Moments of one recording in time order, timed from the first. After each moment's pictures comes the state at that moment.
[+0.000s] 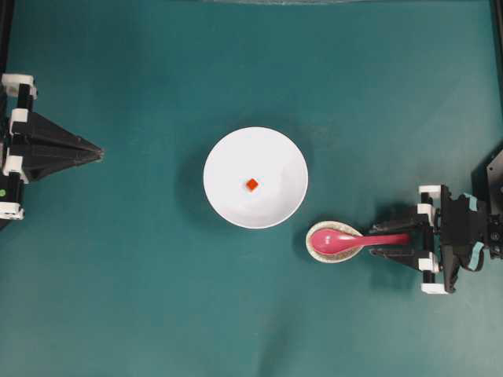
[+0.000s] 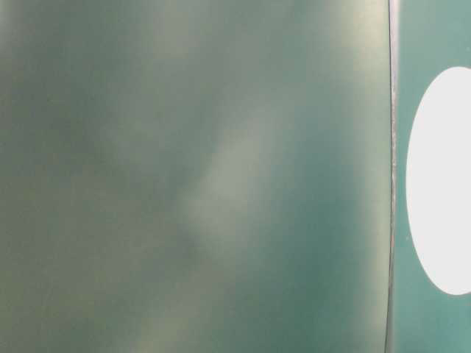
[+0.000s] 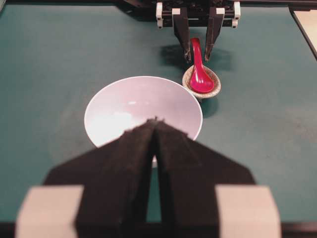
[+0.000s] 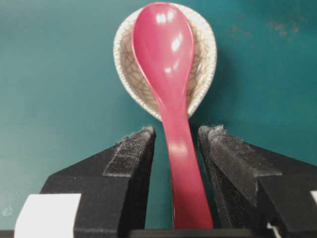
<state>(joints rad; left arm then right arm) 0.00 -0.96 1.14 0.00 0.02 0.01 0.70 0.16 1.34 0.77 -1.10 0.07</state>
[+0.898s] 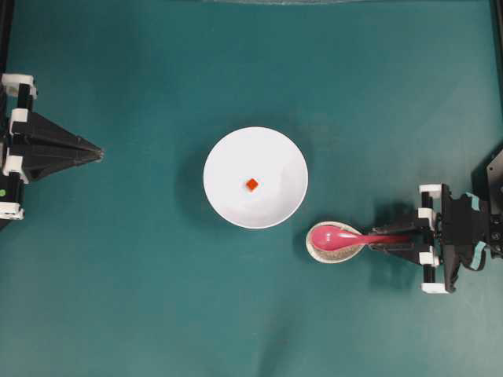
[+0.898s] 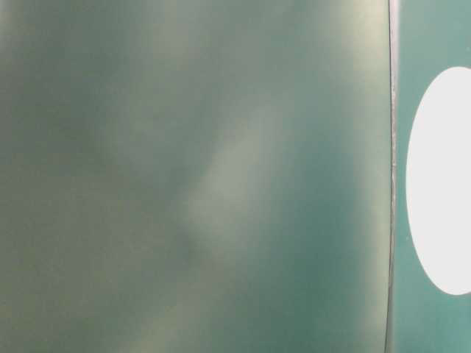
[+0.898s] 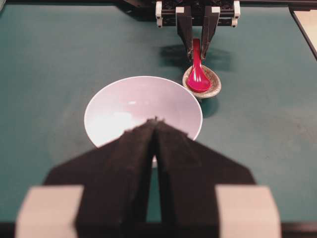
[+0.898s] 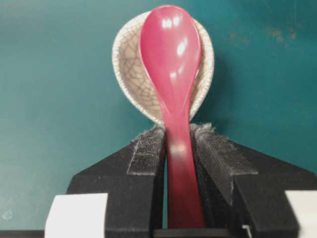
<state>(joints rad) 0.00 -0.96 1.14 0.00 0.02 0.01 0.70 0.16 1.34 0.77 -1.12 0.07</state>
